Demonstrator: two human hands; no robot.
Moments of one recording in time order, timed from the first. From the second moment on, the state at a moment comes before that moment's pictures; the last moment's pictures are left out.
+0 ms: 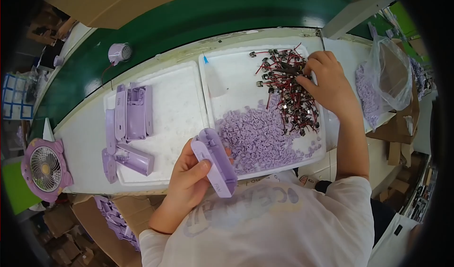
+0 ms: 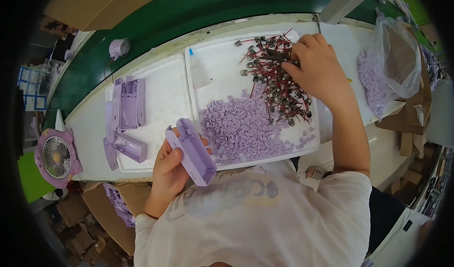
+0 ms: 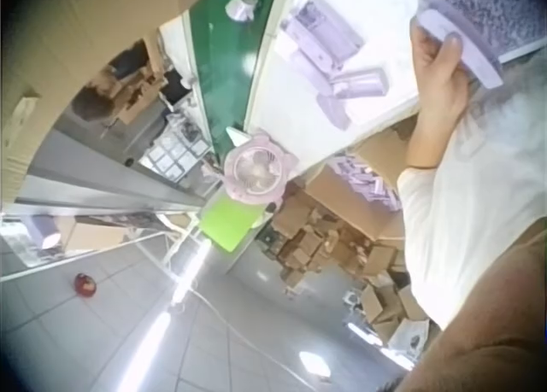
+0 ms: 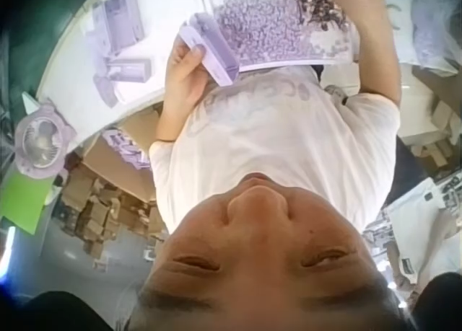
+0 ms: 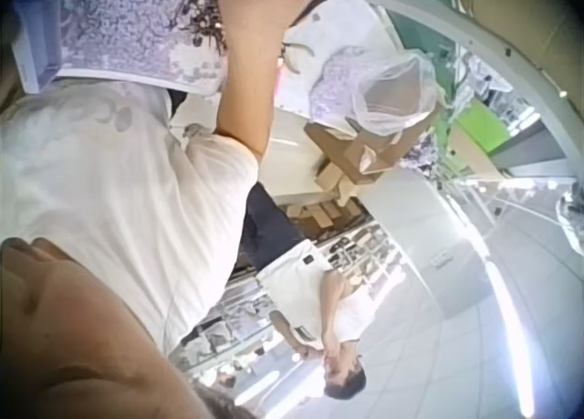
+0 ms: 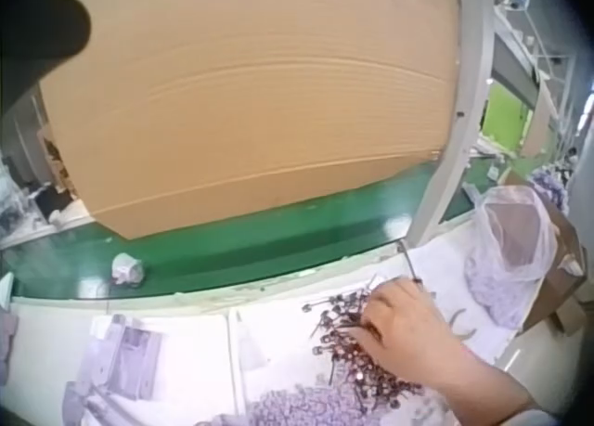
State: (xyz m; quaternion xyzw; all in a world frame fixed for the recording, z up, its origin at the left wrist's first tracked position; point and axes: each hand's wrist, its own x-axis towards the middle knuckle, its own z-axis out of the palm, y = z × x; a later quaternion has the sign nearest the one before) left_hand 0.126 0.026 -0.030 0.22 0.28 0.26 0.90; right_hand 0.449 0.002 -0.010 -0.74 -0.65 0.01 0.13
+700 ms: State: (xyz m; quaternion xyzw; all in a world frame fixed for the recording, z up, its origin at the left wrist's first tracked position) left_hand 0.136 0.021 -0.034 0.17 0.21 0.24 0.93; right_hand 0.425 -0.019 -0.026 -0.51 -0.34 0.54 0.58
